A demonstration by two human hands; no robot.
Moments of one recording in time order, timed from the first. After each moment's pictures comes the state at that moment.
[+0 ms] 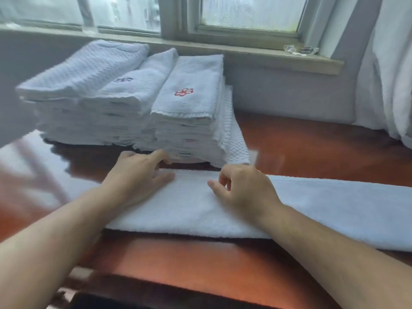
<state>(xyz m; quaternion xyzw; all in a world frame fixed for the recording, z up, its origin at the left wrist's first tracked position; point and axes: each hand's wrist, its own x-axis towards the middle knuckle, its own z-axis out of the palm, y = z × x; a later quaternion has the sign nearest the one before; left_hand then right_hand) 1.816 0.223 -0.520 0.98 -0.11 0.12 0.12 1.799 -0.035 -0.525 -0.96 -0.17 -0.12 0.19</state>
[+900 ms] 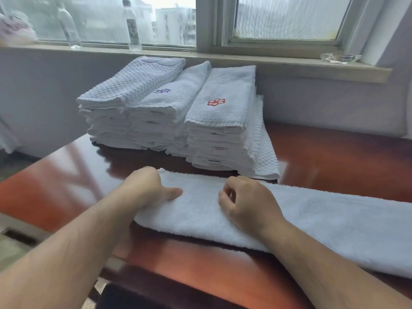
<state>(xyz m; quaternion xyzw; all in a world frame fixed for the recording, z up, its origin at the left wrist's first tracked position) 1.789 0.245 -0.506 0.96 0.22 -0.03 0.15 1.799 0.008 -0.540 -0.94 -0.22 -0.11 0.25</state>
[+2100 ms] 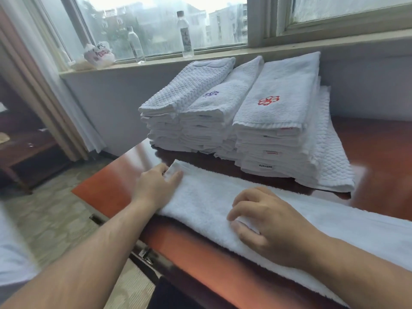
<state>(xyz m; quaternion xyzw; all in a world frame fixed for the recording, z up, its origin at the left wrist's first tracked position) 1.783 0.340 -0.542 0.93 0.27 0.17 0.19 1.798 0.038 -0.539 -0.83 -0.48 -0.02 0.29</state>
